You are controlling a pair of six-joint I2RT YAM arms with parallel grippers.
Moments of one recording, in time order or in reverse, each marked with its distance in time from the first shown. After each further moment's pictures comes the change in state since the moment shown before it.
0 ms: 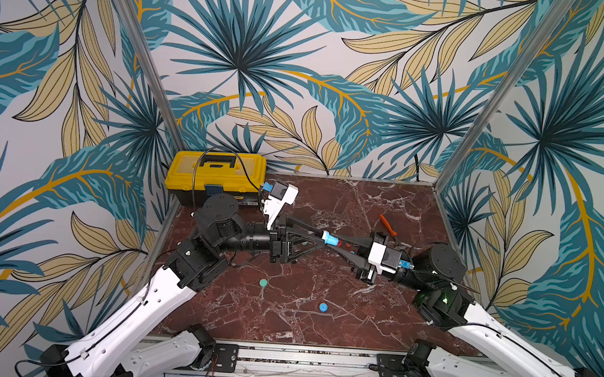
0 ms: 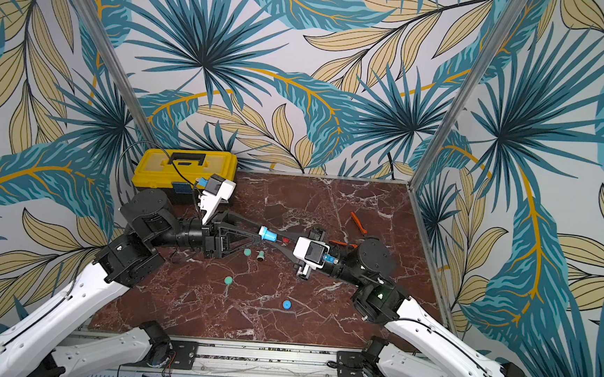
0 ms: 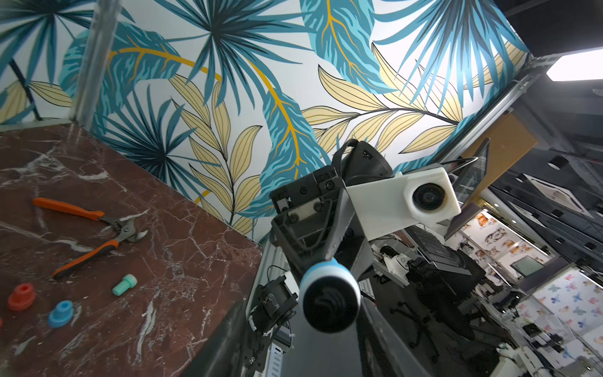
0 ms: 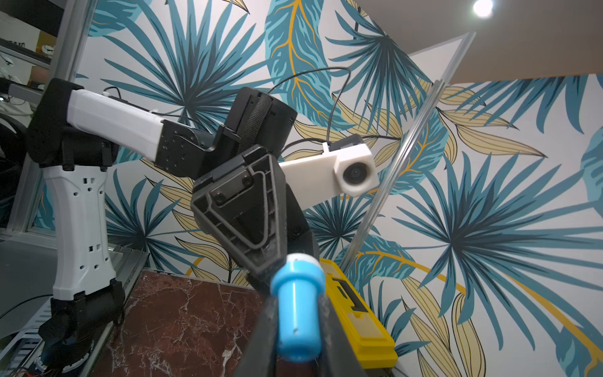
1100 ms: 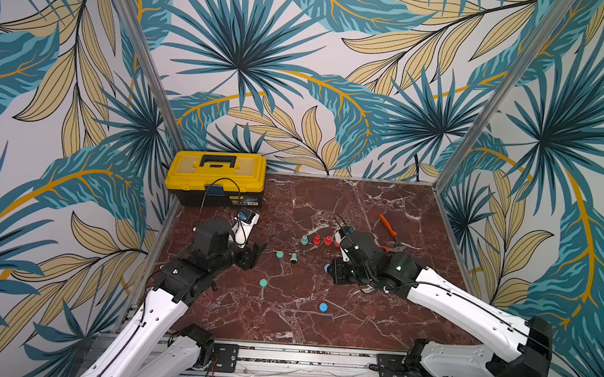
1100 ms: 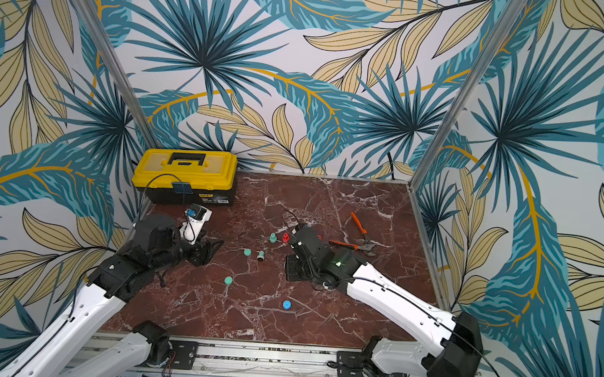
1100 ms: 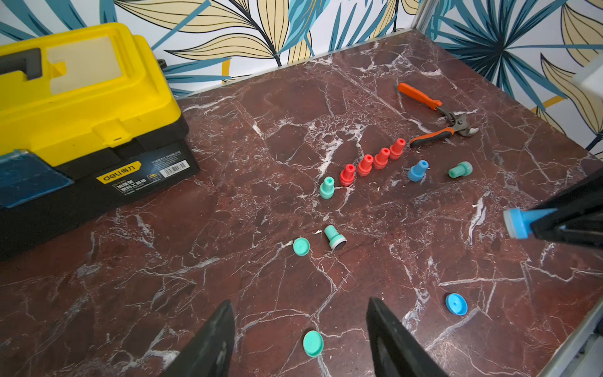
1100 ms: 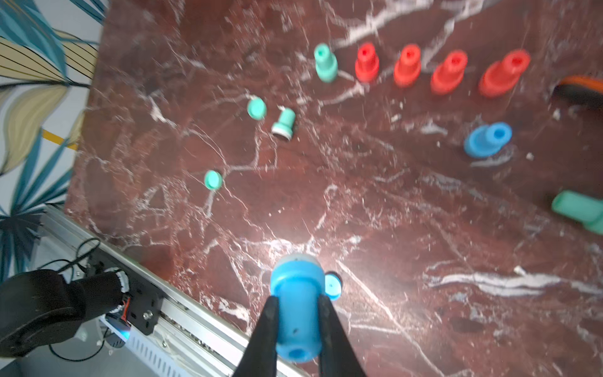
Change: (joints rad) left arm 0.244 -0.171 -0.275 -0.499 -0.695 0.660; right arm 0.022 0.400 0.175 -1.051 0.434 1.025
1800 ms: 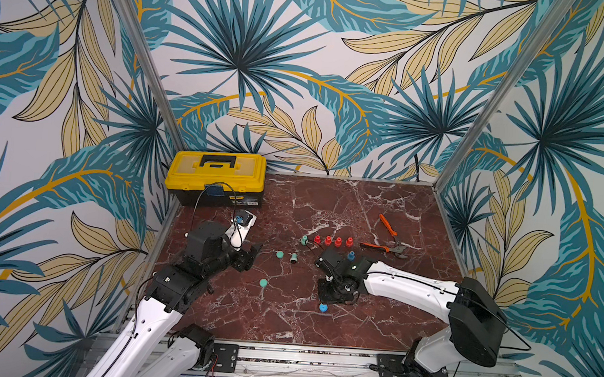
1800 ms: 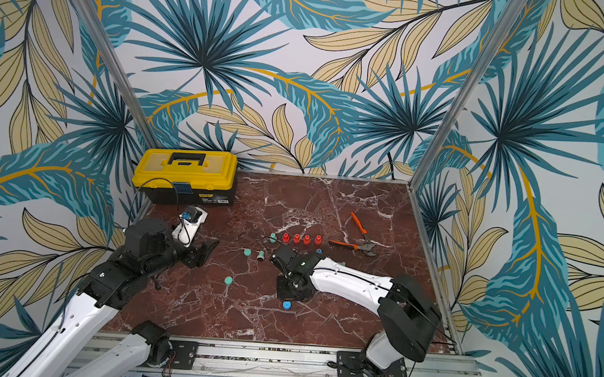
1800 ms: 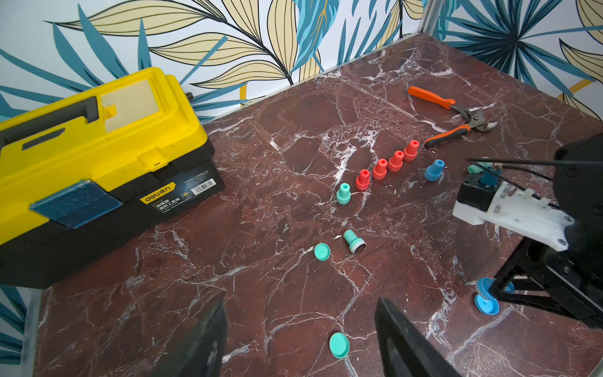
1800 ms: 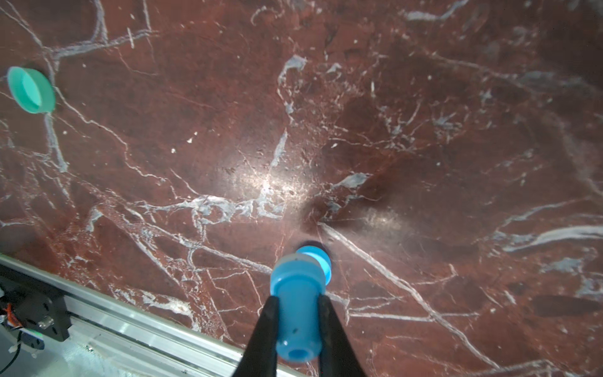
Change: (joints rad) left arm 0.002 -0.065 -0.003 -0.006 -0.045 0.090; right arm 0.034 0.284 -0.085 0.043 -0.115 0.086
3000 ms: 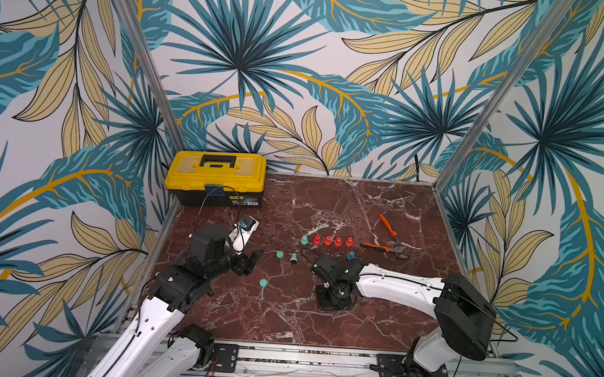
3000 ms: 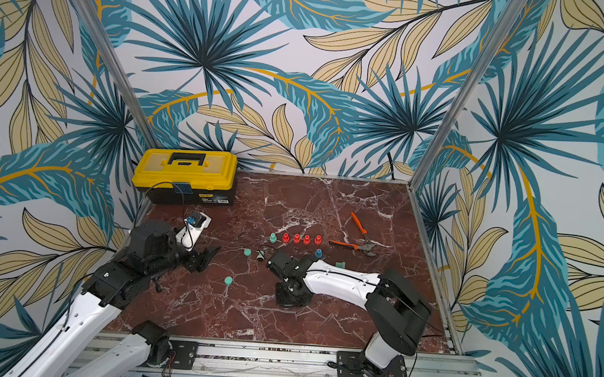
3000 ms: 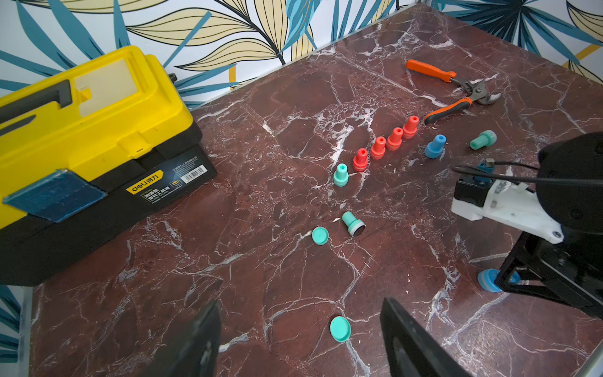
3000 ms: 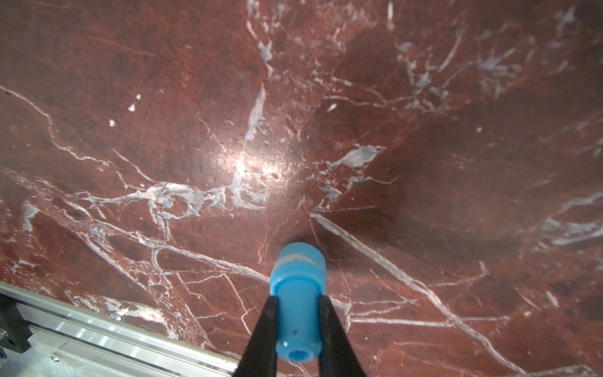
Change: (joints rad) left arm 0.000 0.005 -0.033 -0.018 0.016 0.037; right arm 0.028 0.051 -0.022 -0.001 -0.014 0.026
